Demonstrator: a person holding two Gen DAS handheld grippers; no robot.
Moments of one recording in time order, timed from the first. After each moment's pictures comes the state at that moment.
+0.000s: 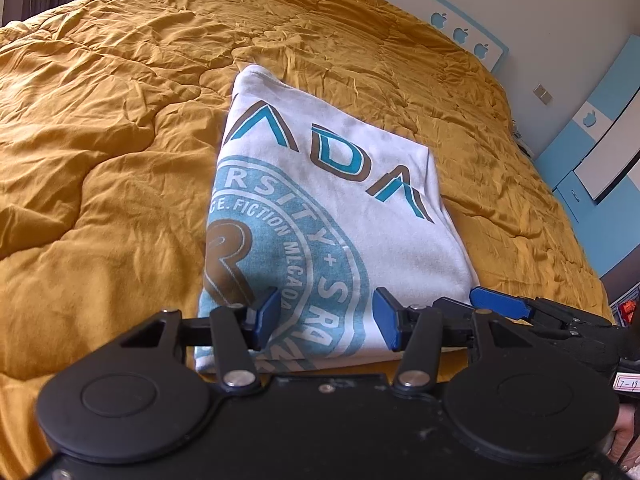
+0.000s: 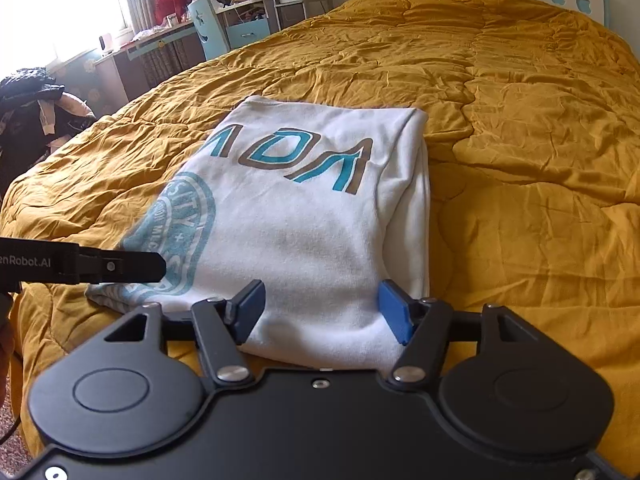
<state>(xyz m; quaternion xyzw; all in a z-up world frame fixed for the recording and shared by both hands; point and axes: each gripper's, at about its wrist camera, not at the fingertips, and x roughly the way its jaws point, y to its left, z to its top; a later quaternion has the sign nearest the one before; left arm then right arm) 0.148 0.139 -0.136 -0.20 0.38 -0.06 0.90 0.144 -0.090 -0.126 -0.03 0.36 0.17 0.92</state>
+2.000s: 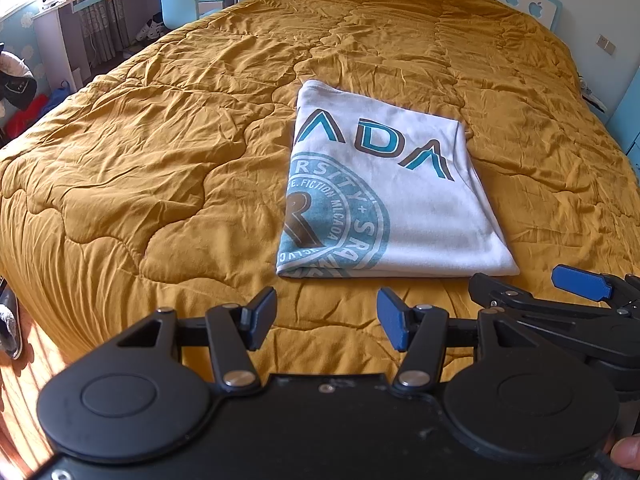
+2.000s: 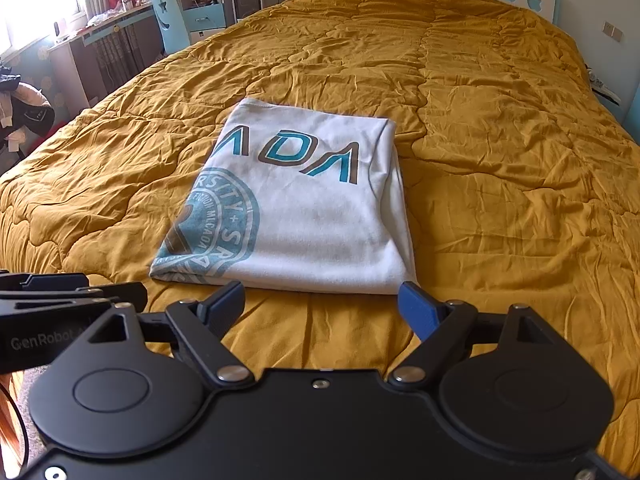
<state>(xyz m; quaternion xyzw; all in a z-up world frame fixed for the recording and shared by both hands) 0.060 0.097 -0.049 -0.08 0.44 0.07 0.89 0.060 -0.043 -0.052 -0.05 0.40 0.07 0.91</state>
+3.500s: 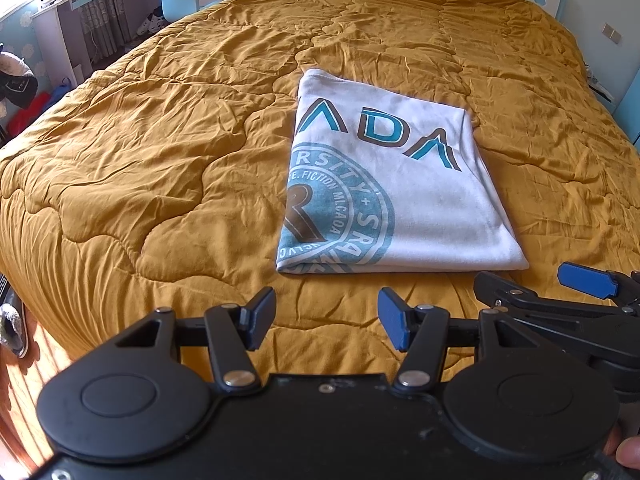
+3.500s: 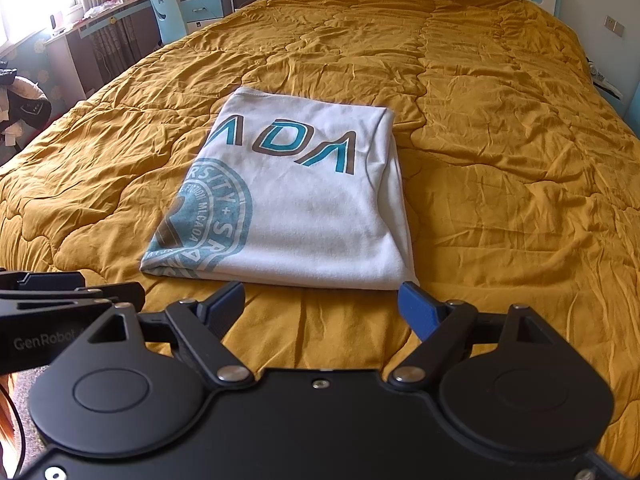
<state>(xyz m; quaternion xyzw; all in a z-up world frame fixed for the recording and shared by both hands) 0.071 0.097 -0.056 -0.07 0.46 0.07 0.88 0.067 -0.046 -0.060 -0.05 0.40 0.07 0.91</state>
